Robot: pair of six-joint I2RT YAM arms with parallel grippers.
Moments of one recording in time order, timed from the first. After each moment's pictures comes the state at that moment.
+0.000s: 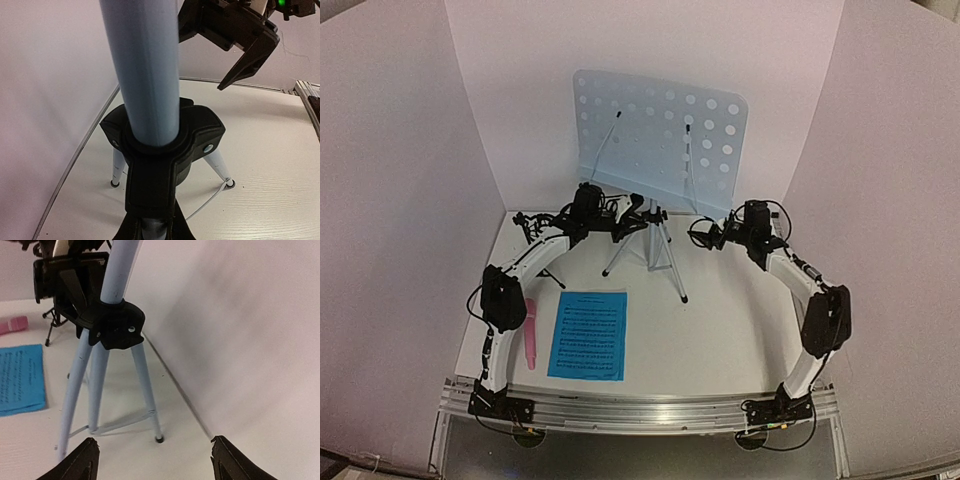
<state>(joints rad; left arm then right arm) -0.56 2.25 2.12 -0.27 0.73 0.40 0.29 1.79 1.44 0.03 -0.64 -0.60</state>
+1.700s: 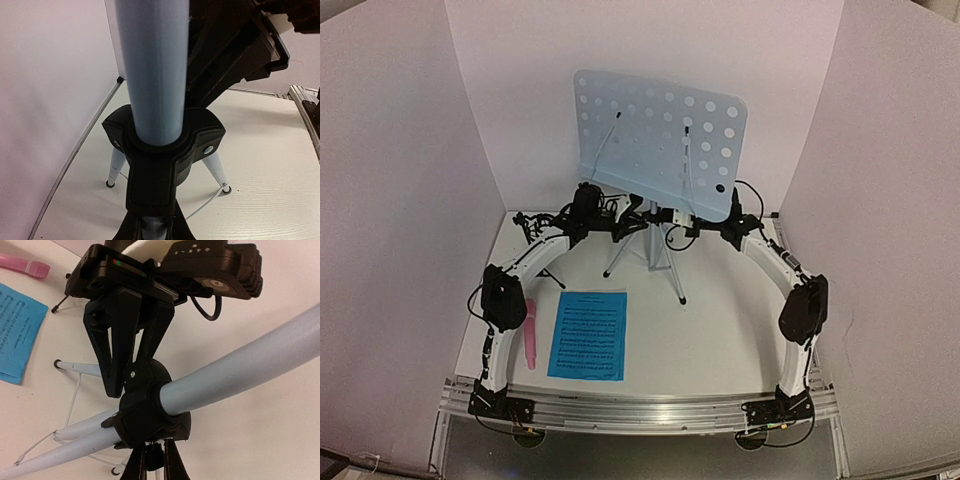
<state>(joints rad) -0.55 2.26 2.12 -0.24 0.77 0.37 0.44 2.01 1.88 -0.29 -0.60 -1.14</state>
